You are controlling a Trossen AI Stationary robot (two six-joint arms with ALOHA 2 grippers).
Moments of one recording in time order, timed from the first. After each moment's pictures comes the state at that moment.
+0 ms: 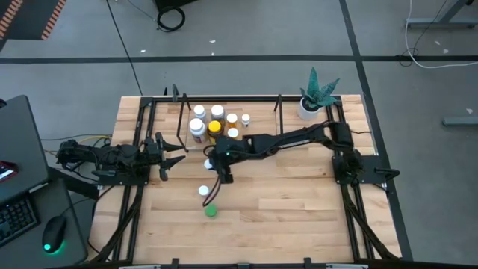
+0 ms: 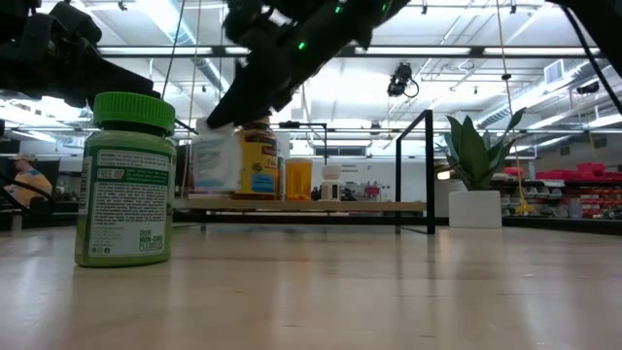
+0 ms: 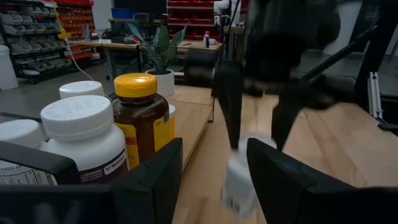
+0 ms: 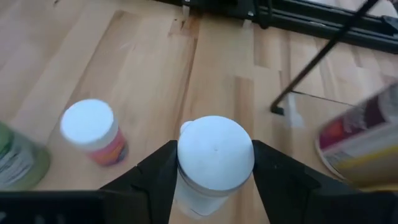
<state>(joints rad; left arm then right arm) -0.20 0.02 0.07 -0.11 -0.46 -0.07 0.02 2.08 1.63 -0.22 0.00 -0.18</state>
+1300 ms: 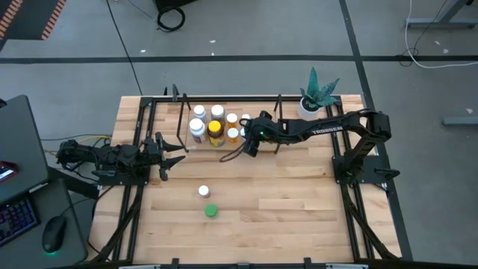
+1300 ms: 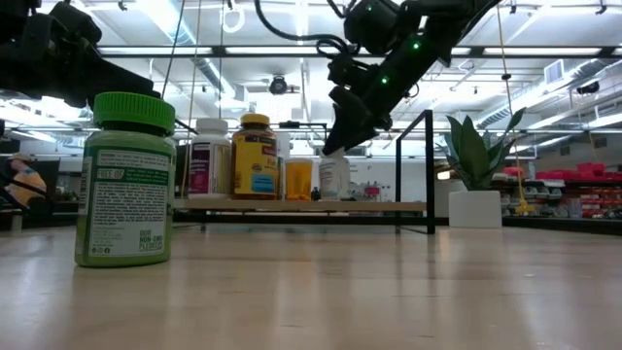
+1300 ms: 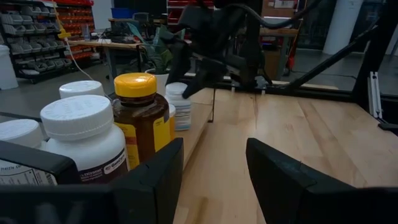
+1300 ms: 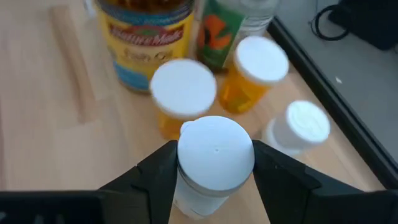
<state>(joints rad) -0.20 0.02 0.07 -0.11 -0.46 -0.07 -0.16 1.66 1.08 -0.16 0.31 0.08</state>
